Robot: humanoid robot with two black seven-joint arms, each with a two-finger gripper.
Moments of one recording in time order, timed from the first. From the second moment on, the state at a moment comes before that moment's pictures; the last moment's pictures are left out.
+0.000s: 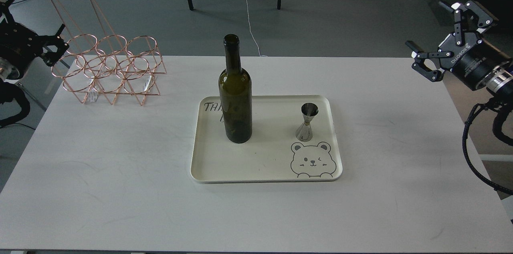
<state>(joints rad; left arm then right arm) -0.77 0.67 -0.69 -0.58 -0.47 -0.49 -0.09 0.61 -0.84 0.75 1.21 -0.13 0.49 0.14</state>
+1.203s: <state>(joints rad) -0.76 0.67 -0.69 -0.58 -0.45 -0.49 -0.09 0.55 -0.64 0.44 1.27 -1.81 -0.12 0.39</state>
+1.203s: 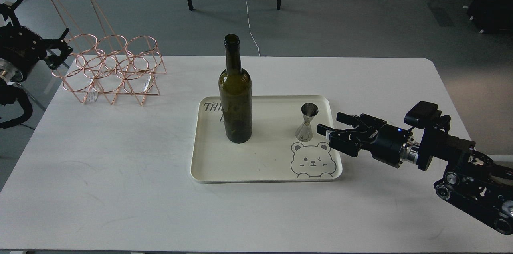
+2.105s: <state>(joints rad) -0.81 0.66 -0.68 -0.56 -0.44 -0.49 -0.09 0.63 -0.35 0.39 0.93 -1.85 -0.18 0.39</state>
